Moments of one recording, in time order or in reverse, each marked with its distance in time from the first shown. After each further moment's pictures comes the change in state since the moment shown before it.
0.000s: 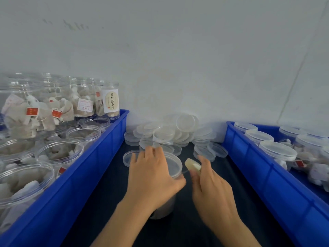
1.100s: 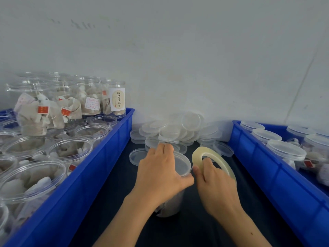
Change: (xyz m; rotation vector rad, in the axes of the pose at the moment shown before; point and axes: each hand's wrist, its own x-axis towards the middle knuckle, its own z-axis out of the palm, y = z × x) left_hand 0.002 -0.002 -0.005 -0.118 0.019 0.082; right_hand 0.014 0.000 0.005 -0.061 -0.143 0.057
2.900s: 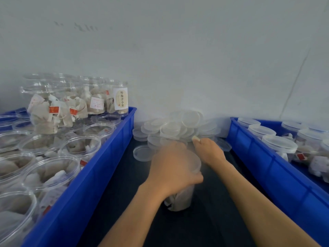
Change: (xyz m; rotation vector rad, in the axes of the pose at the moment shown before) left_hand 0.000 0.007 0.005 -0.046 -0.103 0.090; right_hand 0.079 0.007 0.008 0.062 -0.153 0.149
